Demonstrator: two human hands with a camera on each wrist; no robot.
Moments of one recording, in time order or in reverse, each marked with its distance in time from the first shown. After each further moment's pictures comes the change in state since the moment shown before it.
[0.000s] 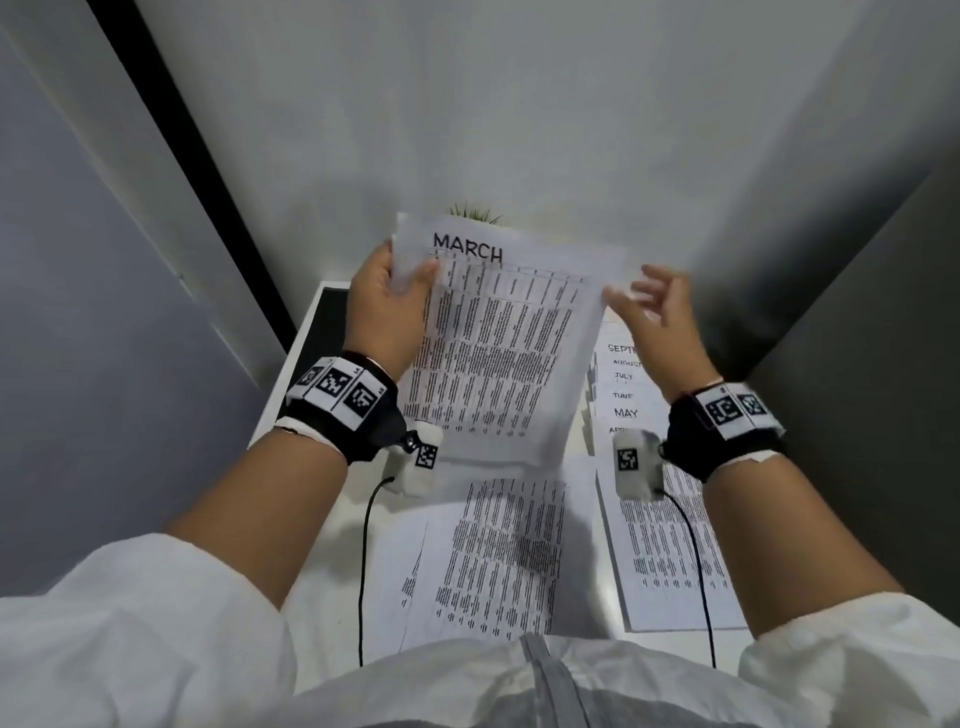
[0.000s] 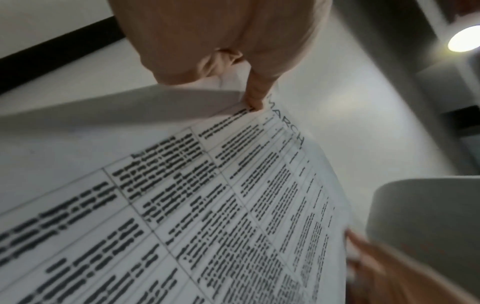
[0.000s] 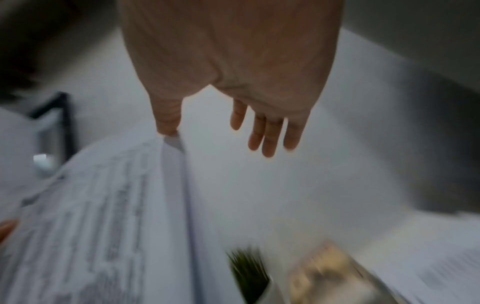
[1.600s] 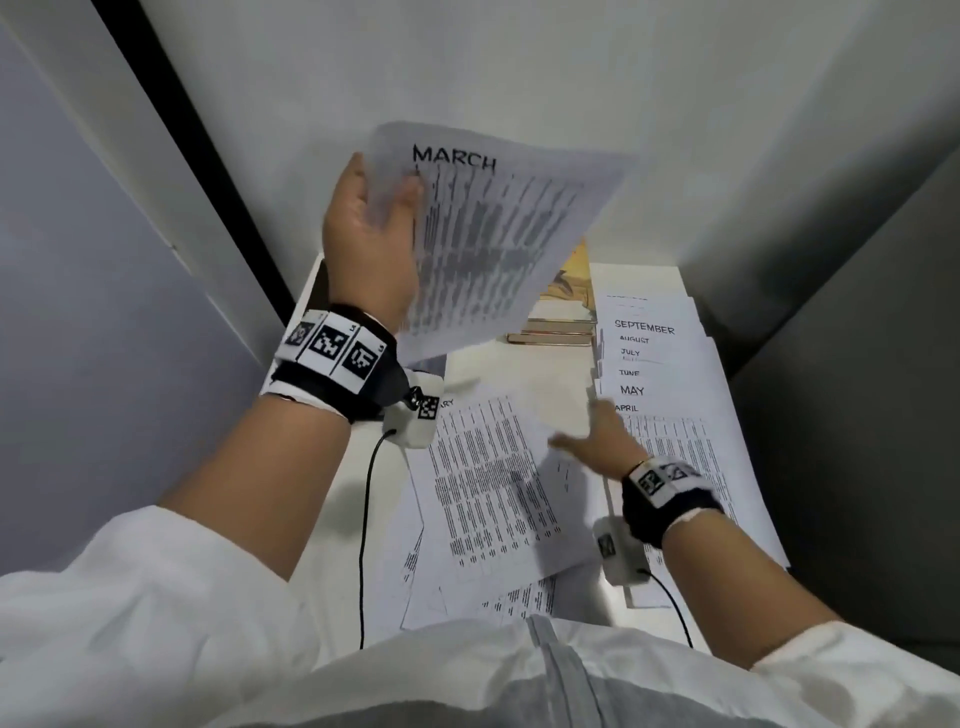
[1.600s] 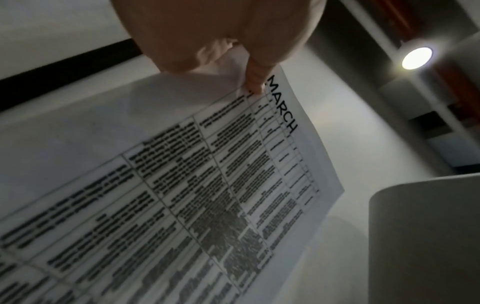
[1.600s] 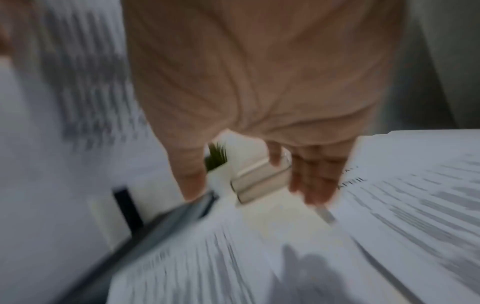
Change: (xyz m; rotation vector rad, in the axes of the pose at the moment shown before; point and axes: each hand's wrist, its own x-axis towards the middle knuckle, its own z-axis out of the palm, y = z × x) left_hand 0.010 0.039 0.002 0.004 0.183 0.141; right_hand -0.071 0.113 0.046 -0.601 -0.438 0.497
